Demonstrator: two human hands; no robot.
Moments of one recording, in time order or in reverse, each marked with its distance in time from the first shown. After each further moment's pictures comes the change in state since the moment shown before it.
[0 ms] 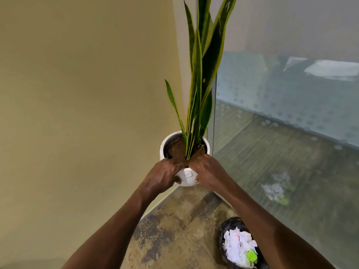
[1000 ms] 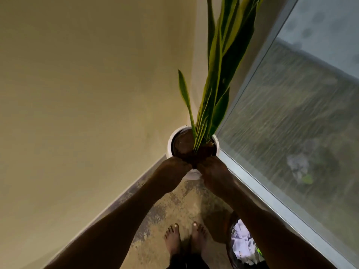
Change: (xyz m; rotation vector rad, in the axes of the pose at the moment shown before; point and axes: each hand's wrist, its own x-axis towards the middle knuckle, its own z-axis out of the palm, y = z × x) left_hand 0.129 -0.229 0.365 -0.337 -0.167 0.134; right_hand 0.109 0.176 0.405 0.118 -0.256 0.136
